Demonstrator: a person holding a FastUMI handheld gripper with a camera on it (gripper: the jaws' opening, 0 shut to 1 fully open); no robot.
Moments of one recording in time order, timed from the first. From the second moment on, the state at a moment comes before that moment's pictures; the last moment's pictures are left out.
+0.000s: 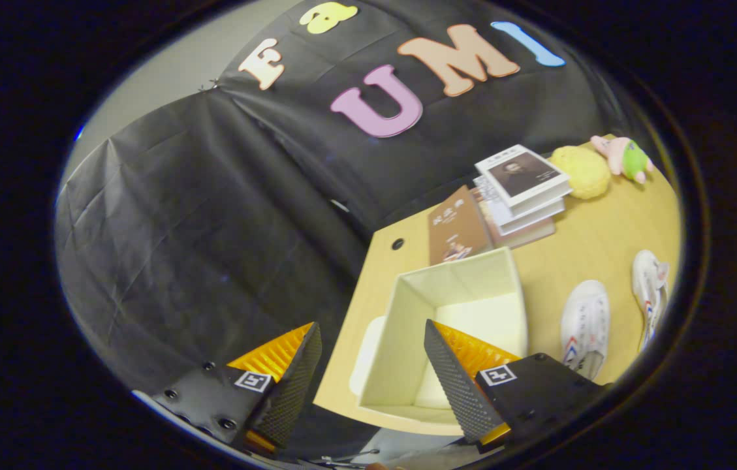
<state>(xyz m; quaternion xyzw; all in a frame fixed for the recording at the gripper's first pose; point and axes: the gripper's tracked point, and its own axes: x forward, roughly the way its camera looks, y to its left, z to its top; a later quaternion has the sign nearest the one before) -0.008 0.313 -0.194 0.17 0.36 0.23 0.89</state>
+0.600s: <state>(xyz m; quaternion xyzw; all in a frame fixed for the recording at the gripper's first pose) 0.001 0.128 -0.260 0.01 0.36 0.05 0.93</state>
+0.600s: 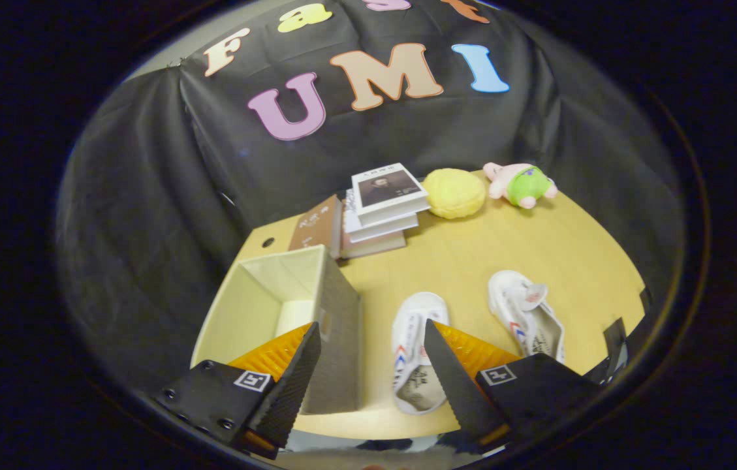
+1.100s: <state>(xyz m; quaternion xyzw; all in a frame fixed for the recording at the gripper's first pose) -0.034 0.066 -0.362 -0.04 0.46 0.03 0.89</state>
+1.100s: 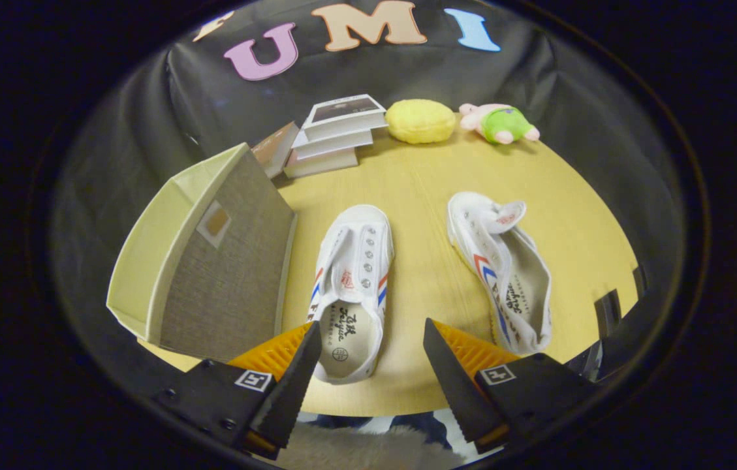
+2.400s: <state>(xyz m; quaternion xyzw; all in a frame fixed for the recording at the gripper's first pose) 0.003 0.077 -0.402 0.15 0.49 0.04 0.86</state>
